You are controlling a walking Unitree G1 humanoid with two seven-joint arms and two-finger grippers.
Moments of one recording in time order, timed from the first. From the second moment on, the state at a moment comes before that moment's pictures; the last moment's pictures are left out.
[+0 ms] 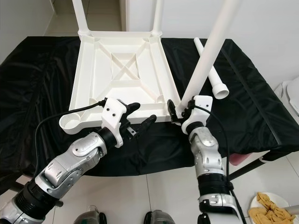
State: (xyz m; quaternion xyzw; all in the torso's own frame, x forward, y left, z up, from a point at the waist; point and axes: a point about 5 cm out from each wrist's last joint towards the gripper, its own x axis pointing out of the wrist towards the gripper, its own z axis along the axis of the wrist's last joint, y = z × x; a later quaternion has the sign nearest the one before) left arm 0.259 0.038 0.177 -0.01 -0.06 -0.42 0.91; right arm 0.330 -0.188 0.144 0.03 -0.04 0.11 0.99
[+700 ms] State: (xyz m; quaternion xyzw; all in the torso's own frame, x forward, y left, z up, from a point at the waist) left arm 0.260 0.038 0.177 -0.01 -0.06 -0.42 0.91; right arm 0.342 -0.220 0.147 -0.05 -0.02 0.25 0.97
